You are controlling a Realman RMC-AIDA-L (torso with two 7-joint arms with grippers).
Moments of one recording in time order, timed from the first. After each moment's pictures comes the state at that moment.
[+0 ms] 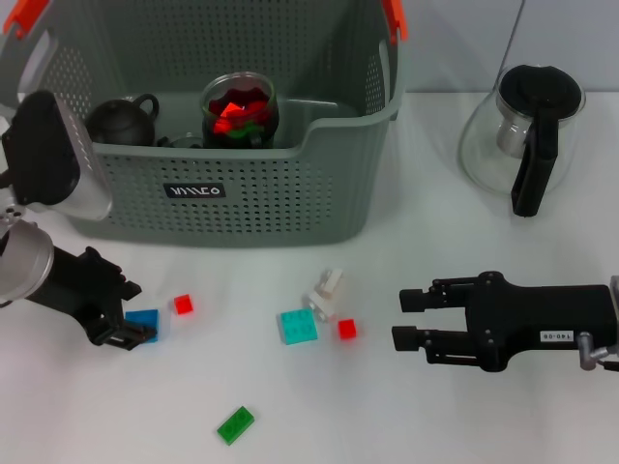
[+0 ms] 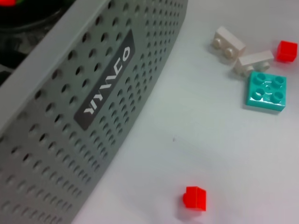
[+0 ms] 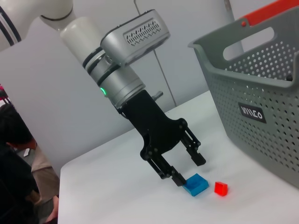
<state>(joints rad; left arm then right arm) -0.47 -2.16 1.03 1.27 2.72 1.52 -1.82 0.51 2.08 -0.91 -0.61 -1.93 -1.62 1.44</state>
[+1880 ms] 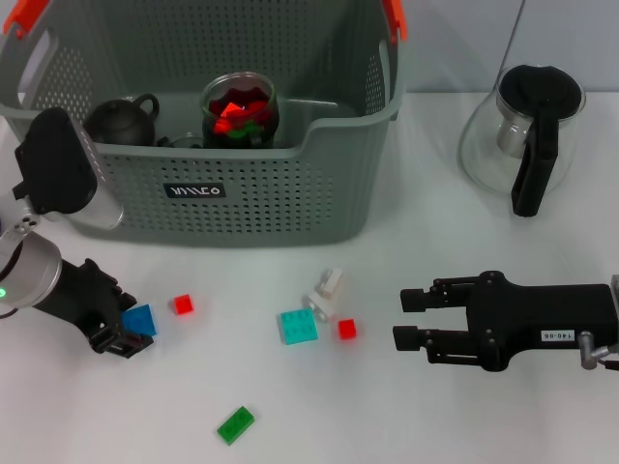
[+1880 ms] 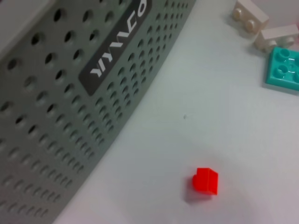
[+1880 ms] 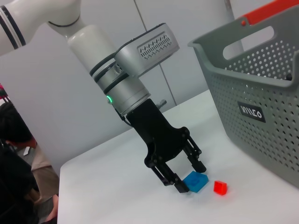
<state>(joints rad) -0.49 -2.17 1.05 1.18 2.77 1.46 -1.87 0.51 2.08 -0.91 -0.61 -1.93 -1.62 1.44</state>
